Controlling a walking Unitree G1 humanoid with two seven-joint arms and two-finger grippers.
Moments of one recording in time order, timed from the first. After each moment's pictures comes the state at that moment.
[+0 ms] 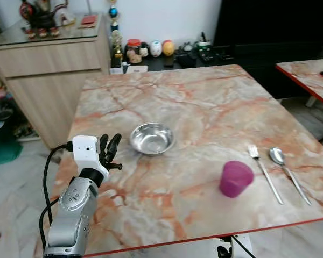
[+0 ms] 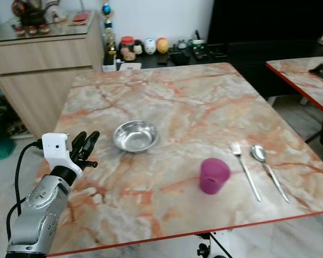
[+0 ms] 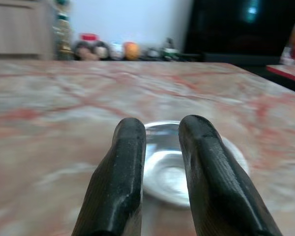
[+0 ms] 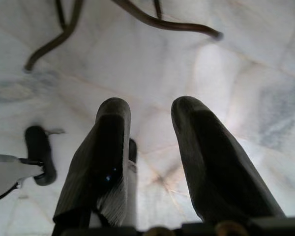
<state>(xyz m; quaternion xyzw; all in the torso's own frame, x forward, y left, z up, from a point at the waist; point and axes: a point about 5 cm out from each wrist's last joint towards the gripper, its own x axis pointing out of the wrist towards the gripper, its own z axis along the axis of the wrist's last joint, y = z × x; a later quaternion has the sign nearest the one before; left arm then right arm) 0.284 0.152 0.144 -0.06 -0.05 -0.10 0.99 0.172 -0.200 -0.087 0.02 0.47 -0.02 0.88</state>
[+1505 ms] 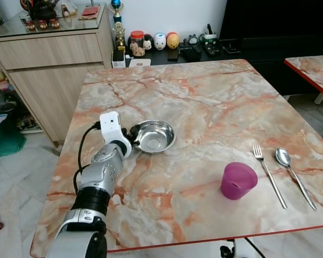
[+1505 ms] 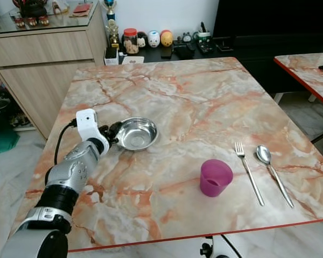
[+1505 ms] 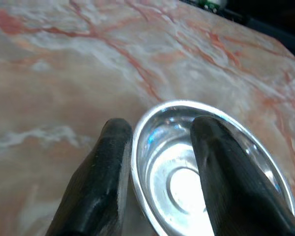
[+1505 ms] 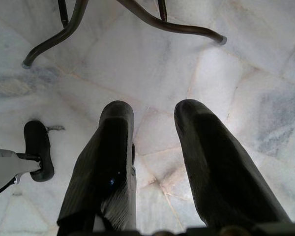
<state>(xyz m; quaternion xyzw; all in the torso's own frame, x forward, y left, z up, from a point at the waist) 0.375 0.128 0.144 -0.18 0.09 -0.05 0.98 0.174 -0.200 -0.086 0.02 0.47 -0.03 0.88</state>
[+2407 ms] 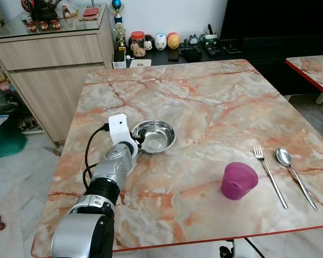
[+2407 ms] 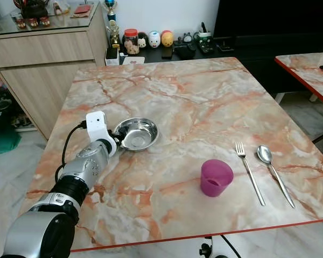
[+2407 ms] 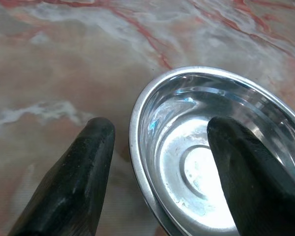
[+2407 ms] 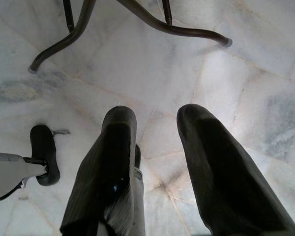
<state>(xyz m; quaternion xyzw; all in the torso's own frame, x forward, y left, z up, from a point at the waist) 0.383 0.108 0.126 -0.13 0.14 -0.03 0.98 0.174 -0.198 -0.087 0.02 0.47 -0.03 0.88</state>
